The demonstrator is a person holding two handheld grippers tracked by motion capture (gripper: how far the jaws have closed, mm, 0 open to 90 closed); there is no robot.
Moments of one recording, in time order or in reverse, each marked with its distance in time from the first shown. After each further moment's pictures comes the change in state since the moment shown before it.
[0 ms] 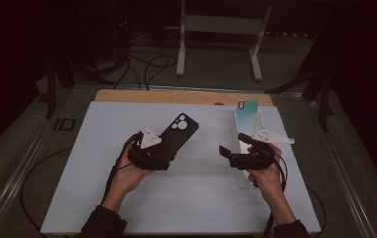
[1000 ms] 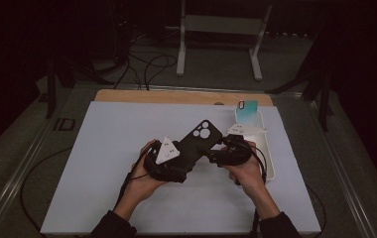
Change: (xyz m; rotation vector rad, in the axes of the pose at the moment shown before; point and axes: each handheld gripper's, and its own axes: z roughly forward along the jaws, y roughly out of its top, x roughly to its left) left arm -0.050 0.015 -0.001 -0.098 -0.092 0.110; right arm 0.037 0.021 0.038 0.086 0.176 0.023
